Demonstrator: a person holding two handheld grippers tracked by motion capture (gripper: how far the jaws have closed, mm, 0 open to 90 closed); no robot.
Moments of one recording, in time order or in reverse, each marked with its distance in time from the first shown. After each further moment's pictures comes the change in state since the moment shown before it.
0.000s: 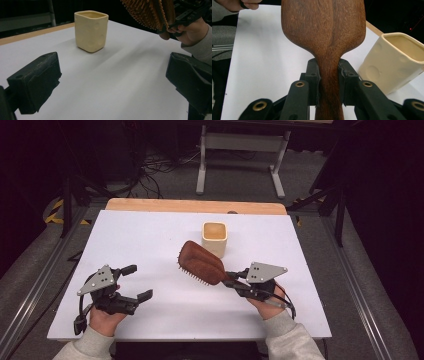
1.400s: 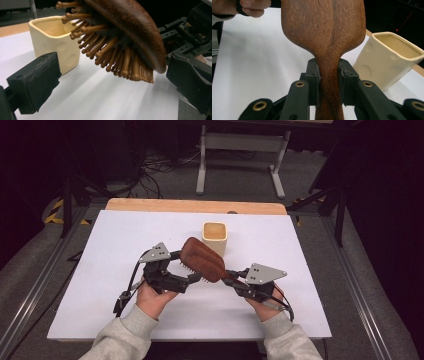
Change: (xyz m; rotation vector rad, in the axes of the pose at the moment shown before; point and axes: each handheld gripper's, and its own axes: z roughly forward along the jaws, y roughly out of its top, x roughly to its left) left arm -0.035 0.063 0.110 0.092 -0.082 -0.108; right arm 0.004 -0.005 0.004 -0.021 -0.077 0.014
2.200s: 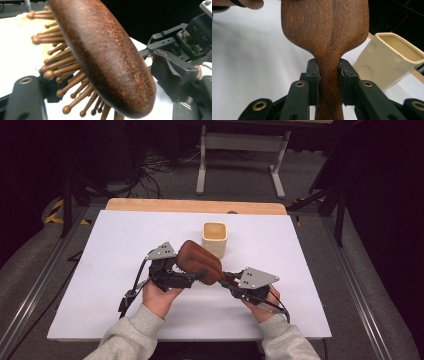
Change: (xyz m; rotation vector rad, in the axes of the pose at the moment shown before) left arm -0.003 0.003 0.007 0.017 -0.035 -0.041; right arm 0.010 -0.002 0.011 0.028 -0.034 -0.070
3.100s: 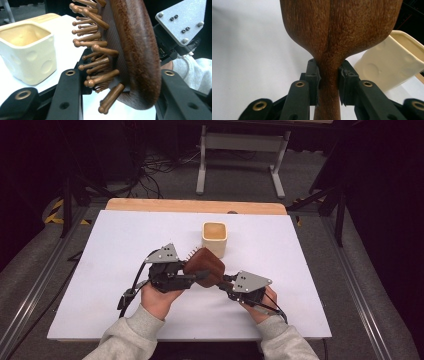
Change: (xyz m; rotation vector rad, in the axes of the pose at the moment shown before) left arm -0.019 0.012 -0.008 0.036 -0.090 0.110; right arm 0.007 -0.002 0.008 0.035 0.009 -0.061
